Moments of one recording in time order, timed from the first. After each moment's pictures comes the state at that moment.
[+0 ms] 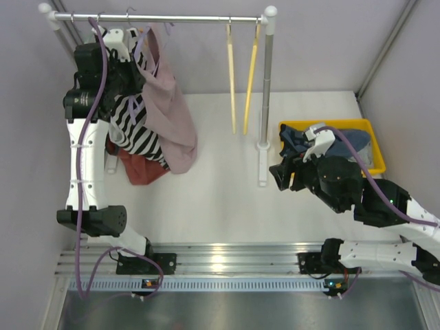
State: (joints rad) left arm -0.01 1.59 2.13 -0.87 0.19 -0.05; right arm 1.18 0.86 1.30 -0.81 0.62 0.44
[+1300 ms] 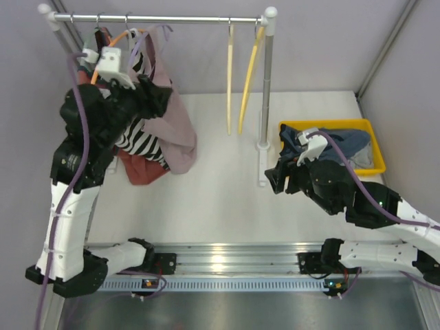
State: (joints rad) left arm -0.26 1.17 1.84 -0.66 0.11 -0.20; right arm 1.18 0.84 1.21 -0.75 0.61 0.44
